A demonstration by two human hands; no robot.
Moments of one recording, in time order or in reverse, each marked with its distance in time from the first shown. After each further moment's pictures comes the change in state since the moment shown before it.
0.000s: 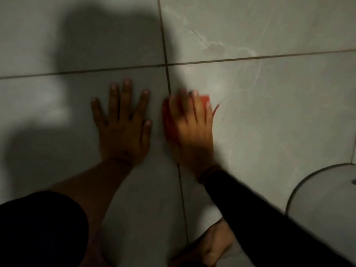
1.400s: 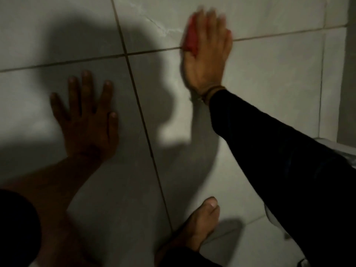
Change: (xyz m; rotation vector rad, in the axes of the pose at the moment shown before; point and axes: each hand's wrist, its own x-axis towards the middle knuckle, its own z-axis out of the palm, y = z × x) left_hand -0.001 -0.003 0.005 0.024 -0.017 0.007; right_hand 0.115 0.112 -0.047 0.062 0.101 0.360
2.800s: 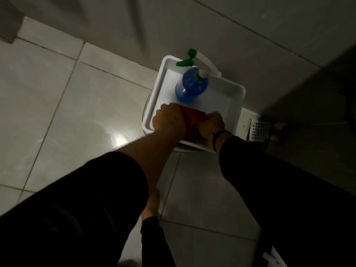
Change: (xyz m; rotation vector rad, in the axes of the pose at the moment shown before) left_hand -0.188 0.643 -0.261 0.157 -0.764 0.667; right_hand -0.403 0.332 -0.360 1.020 0.065 1.631
